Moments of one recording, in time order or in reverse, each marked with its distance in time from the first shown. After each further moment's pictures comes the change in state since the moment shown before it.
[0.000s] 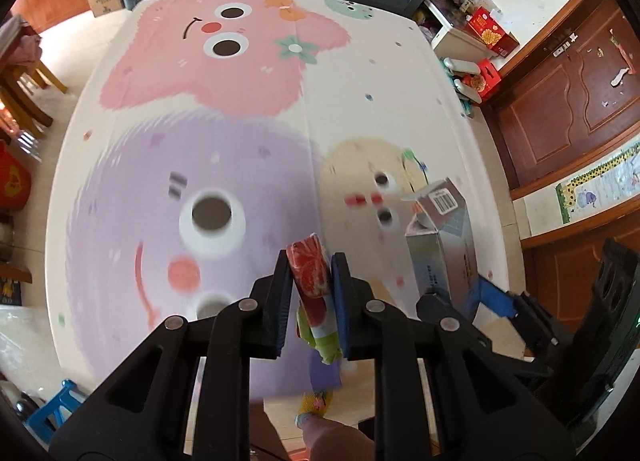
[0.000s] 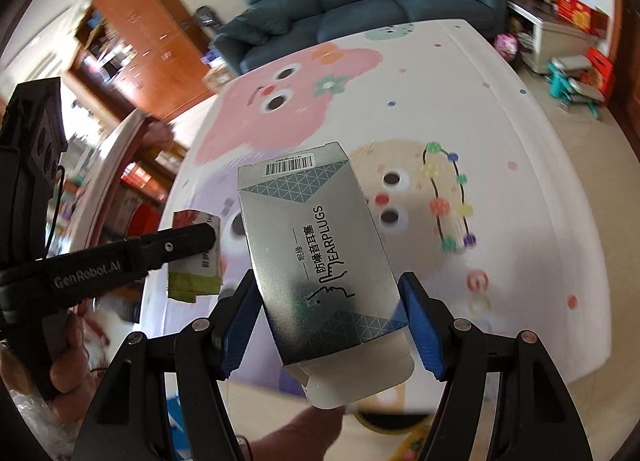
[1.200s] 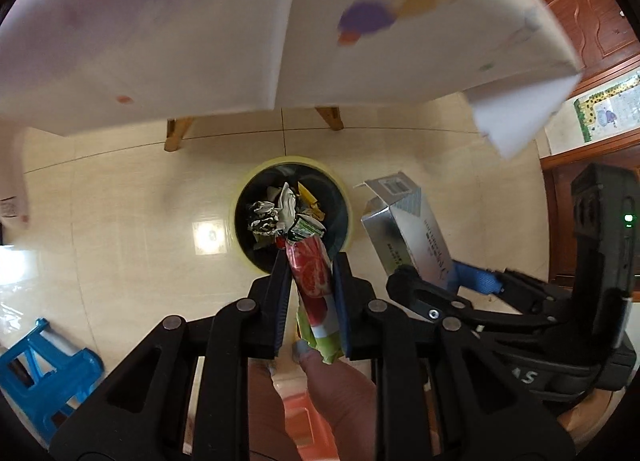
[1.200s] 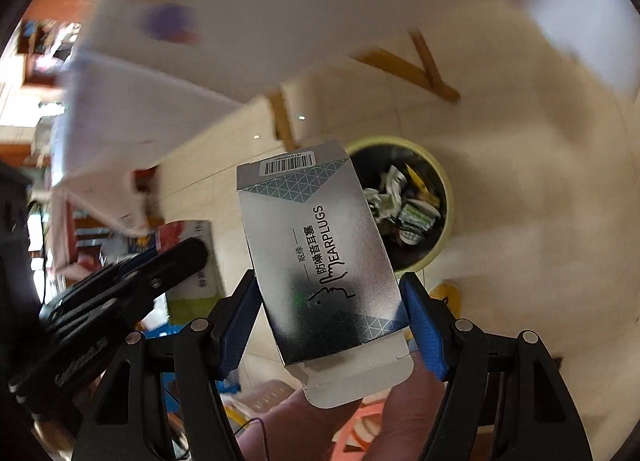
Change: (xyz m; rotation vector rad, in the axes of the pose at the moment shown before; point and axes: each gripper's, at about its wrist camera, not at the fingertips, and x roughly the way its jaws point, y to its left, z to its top) left arm 0.148 -0.015 -0.319 0.030 0.226 0.024; right arm 0.110 -0.124 -0.323 0.265 0.409 0.034
